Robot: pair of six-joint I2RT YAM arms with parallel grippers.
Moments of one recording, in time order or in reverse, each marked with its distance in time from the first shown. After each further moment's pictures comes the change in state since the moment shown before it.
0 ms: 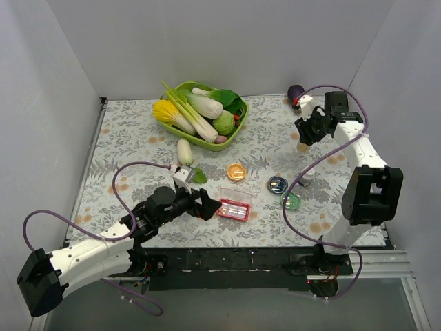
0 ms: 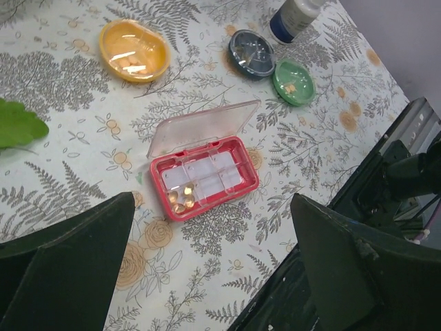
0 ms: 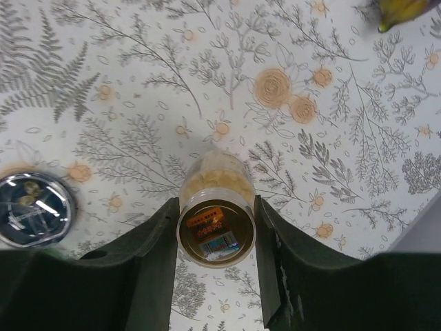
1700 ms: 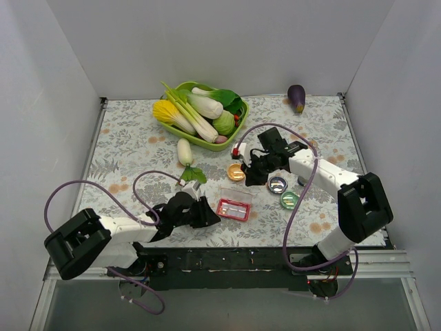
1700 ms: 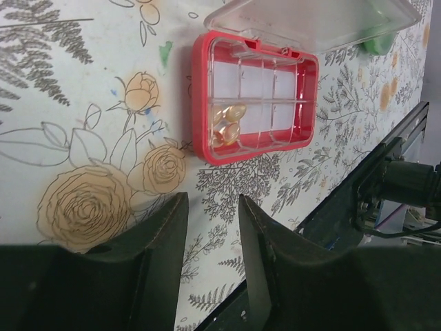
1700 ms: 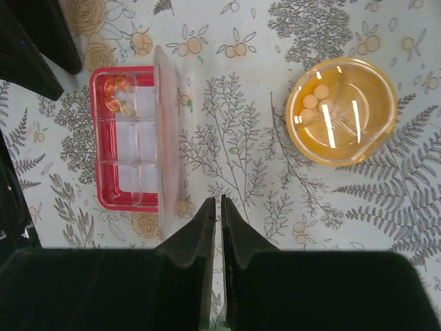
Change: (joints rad) left arm 0.007 0.431 -0.135 0.237 0.096 -0.488; right arm 0.521 -0.065 -0.290 0.066 -0.216 0.077
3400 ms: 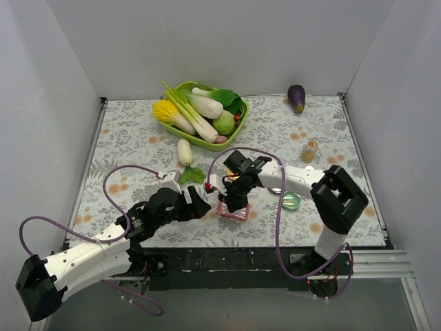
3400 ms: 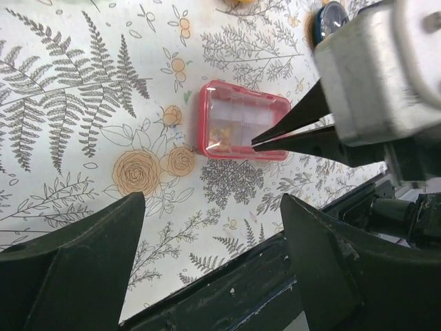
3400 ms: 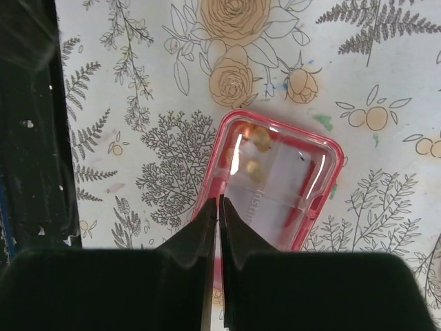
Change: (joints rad) left arm 0.013 -0.476 0.151 -0.597 -0.202 0.035; right arm 0.325 0.166 0.014 -0.039 0.035 -0.050
